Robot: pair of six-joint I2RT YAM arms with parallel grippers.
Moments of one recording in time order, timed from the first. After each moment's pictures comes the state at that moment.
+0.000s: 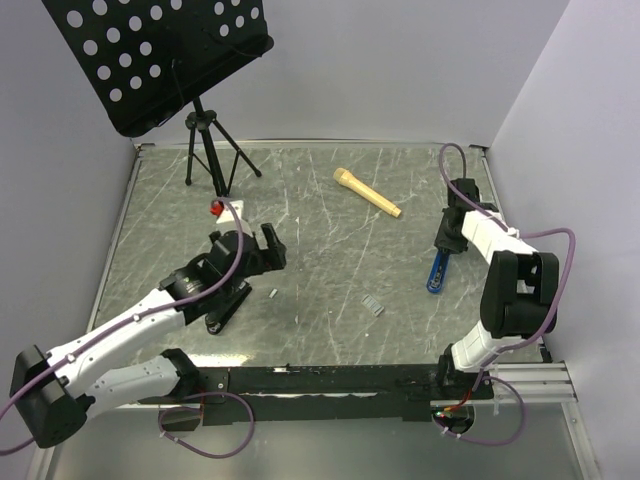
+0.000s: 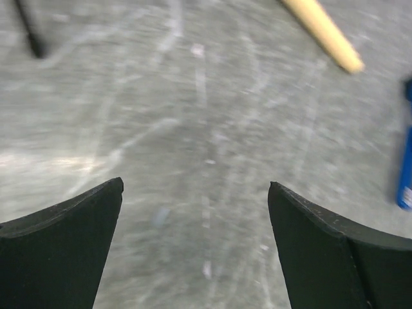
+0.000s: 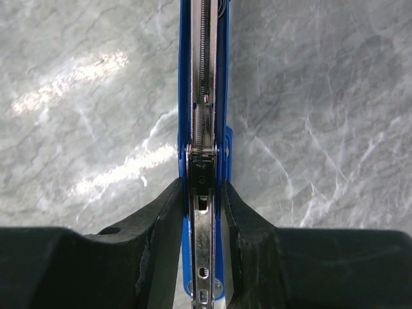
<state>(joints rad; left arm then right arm) -0.79 0.98 0.77 -0.30 -0.45 -0.69 -0.06 1.60 1.06 -0.60 0.19 0.31</state>
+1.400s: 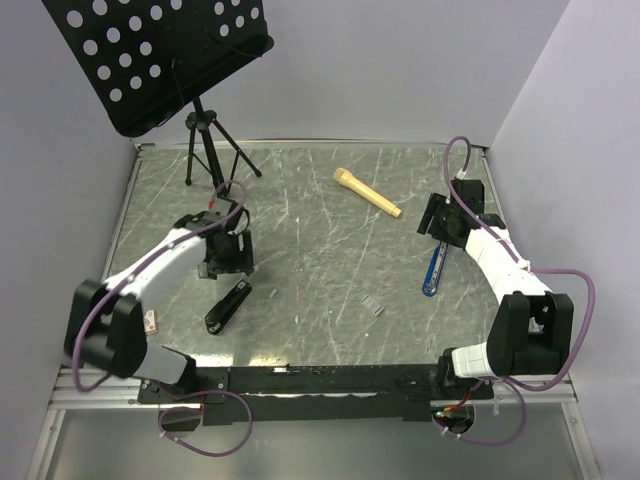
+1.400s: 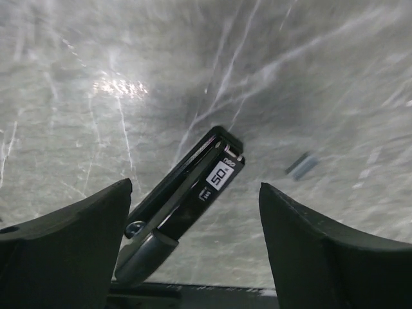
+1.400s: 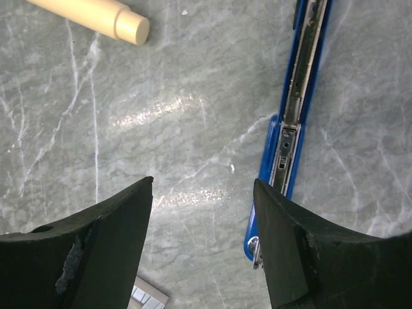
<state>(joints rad) -0.37 1.38 1.00 -0.81 -0.15 -0.51 -0.01 1.37 0.98 -0.48 0.01 0.35</state>
